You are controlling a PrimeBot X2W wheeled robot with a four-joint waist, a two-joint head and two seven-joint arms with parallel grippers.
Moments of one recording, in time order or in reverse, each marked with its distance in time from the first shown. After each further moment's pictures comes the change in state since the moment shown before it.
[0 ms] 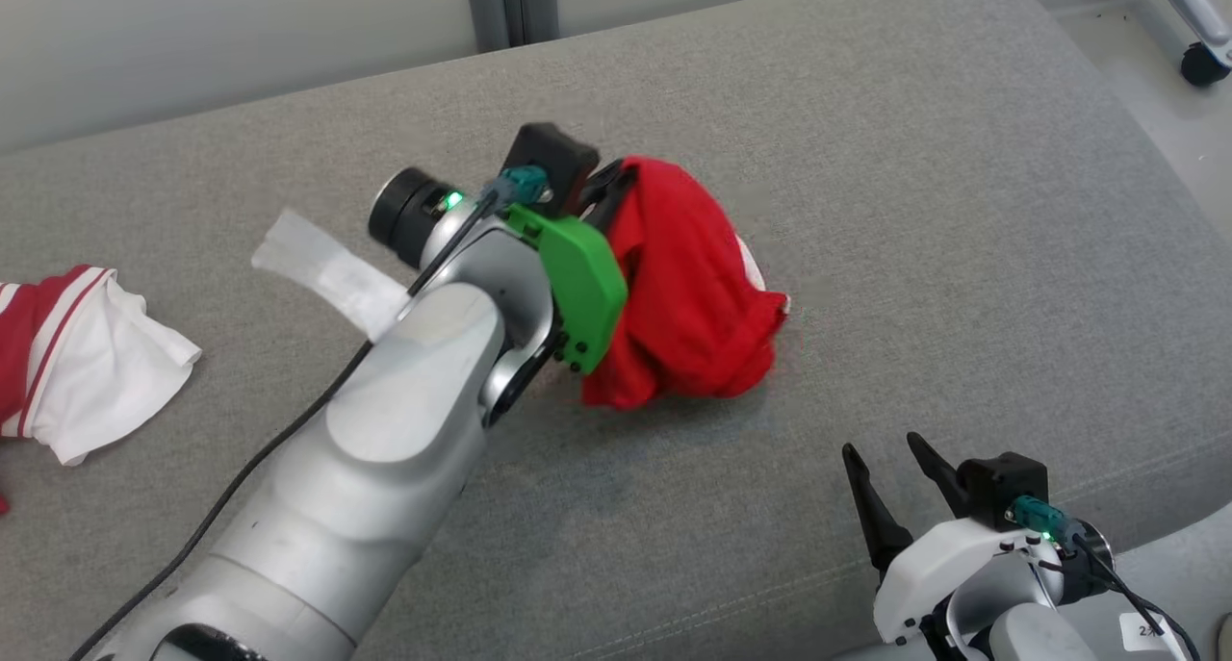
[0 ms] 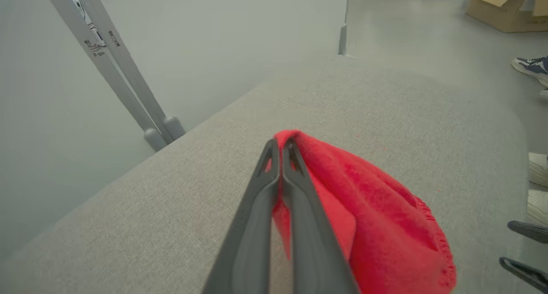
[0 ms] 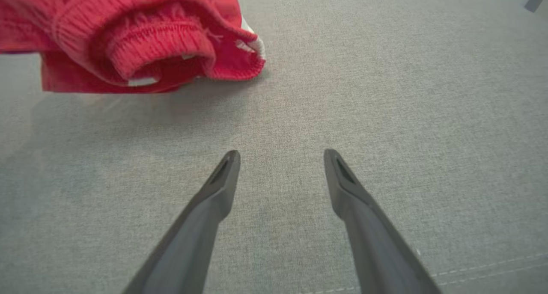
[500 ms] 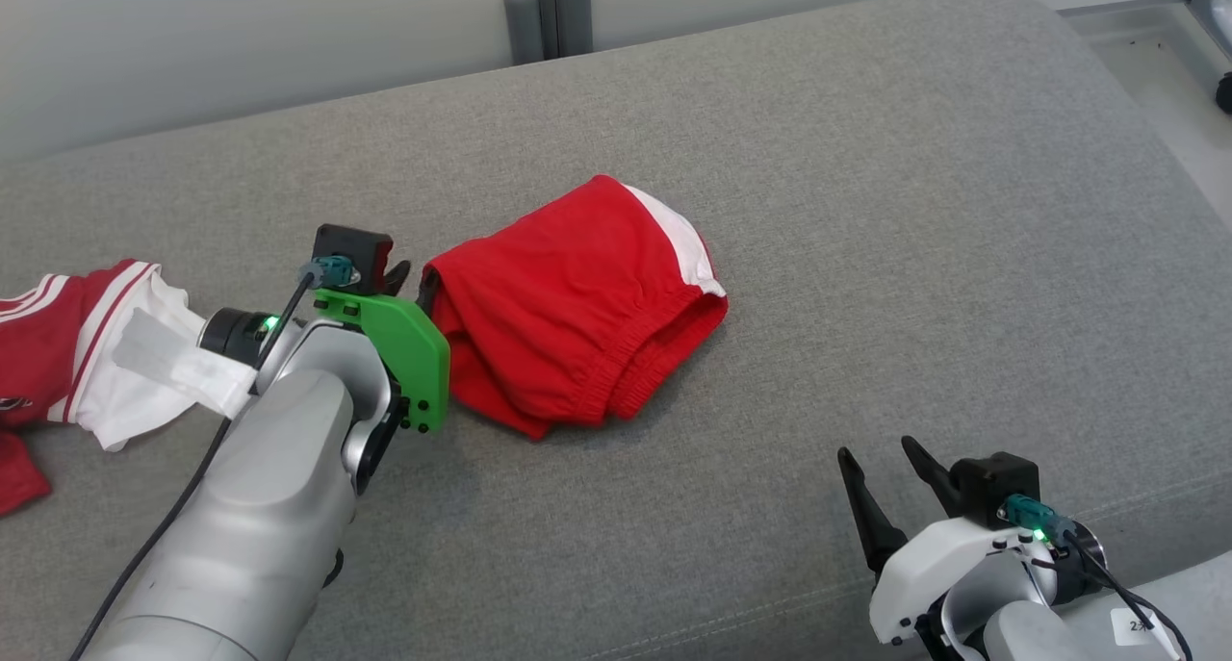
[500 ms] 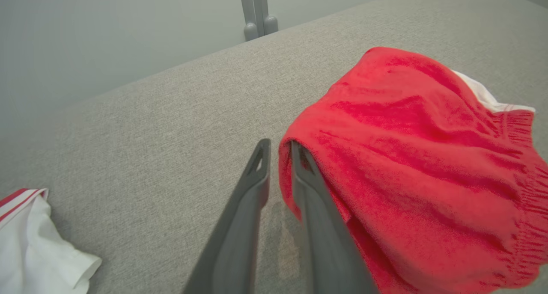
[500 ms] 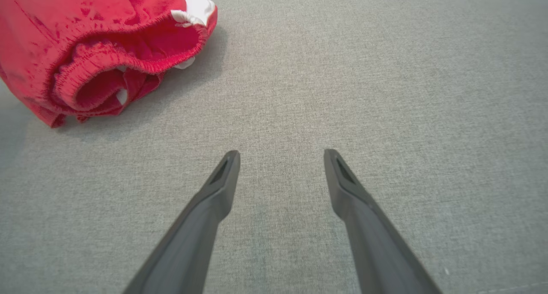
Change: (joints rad) left arm 0.103 0.114 0.081 0.305 -0.068 0.034 -0.115; right arm -0.027 0.000 0.006 0.056 0.010 0.000 -0.014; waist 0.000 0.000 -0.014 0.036
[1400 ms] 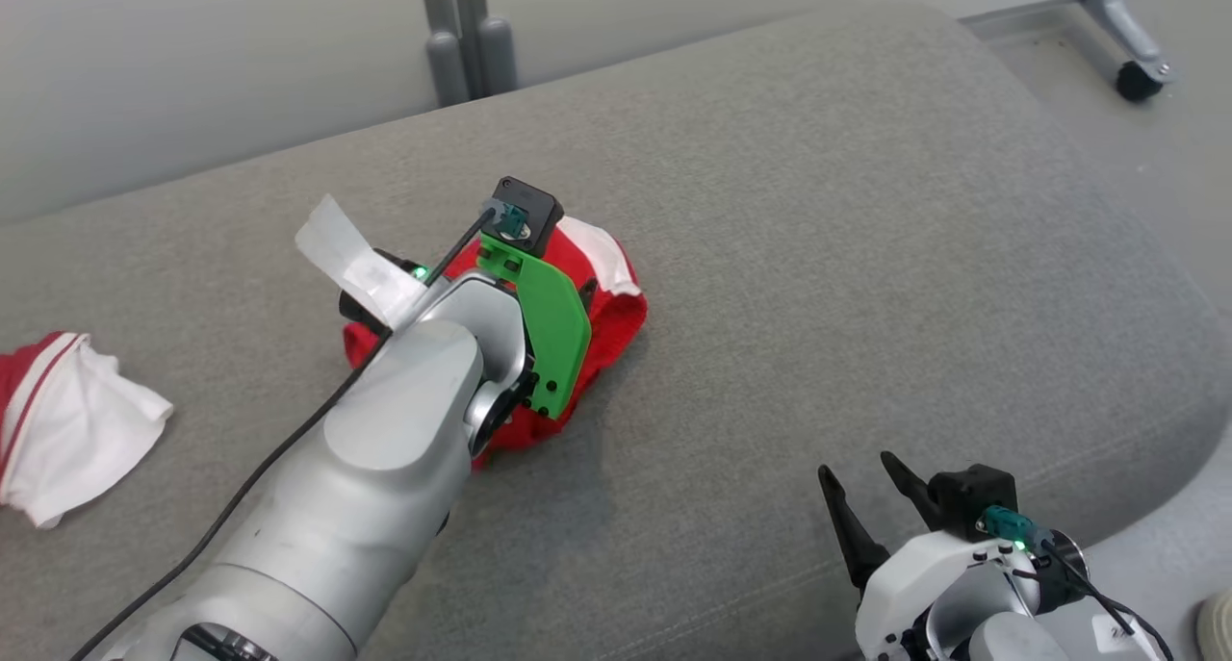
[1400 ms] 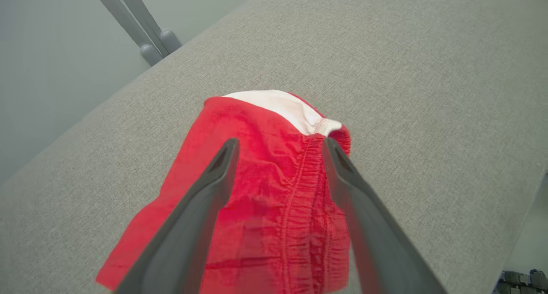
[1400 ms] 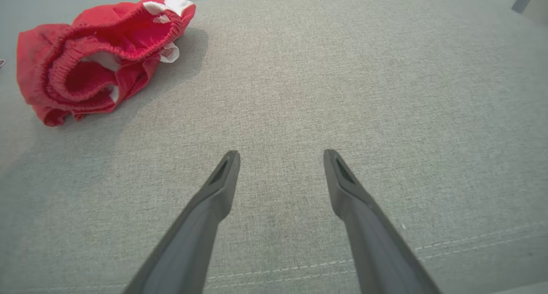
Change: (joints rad) left arm -0.079 -0.112 -0.128 -0.082 -0.012 -0.011 0.290; right arm 0.016 0.000 0.043 0.001 -0.001 0.000 0.014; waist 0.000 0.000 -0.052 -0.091
